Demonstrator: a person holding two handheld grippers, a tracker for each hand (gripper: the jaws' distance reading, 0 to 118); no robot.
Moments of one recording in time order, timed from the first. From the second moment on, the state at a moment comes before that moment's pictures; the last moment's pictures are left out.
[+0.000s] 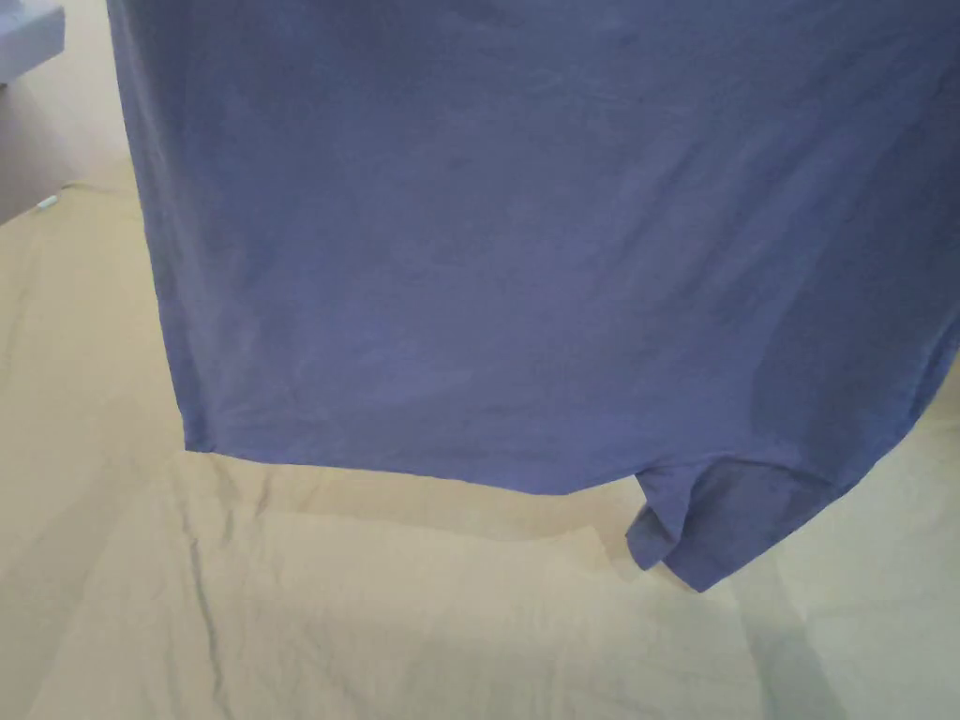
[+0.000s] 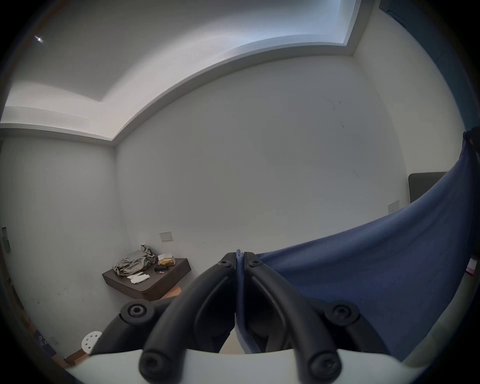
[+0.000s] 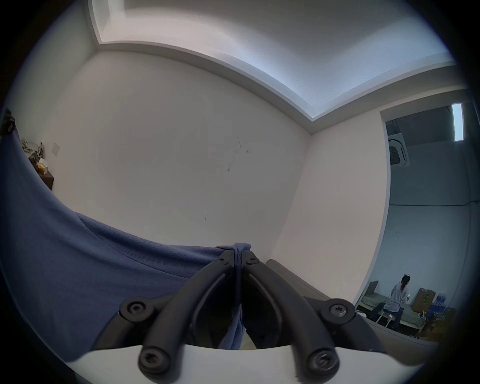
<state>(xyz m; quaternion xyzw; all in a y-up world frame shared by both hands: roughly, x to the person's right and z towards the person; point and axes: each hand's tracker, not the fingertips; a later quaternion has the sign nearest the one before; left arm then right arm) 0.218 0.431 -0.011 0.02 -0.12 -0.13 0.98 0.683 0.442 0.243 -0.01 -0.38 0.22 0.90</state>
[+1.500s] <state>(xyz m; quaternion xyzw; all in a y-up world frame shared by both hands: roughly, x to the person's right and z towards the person) 0.071 -0.075 0.282 -0.39 -0.21 -0.28 0.85 0.591 -0.056 0.567 -0.46 -0.19 -0.09 0.86</state>
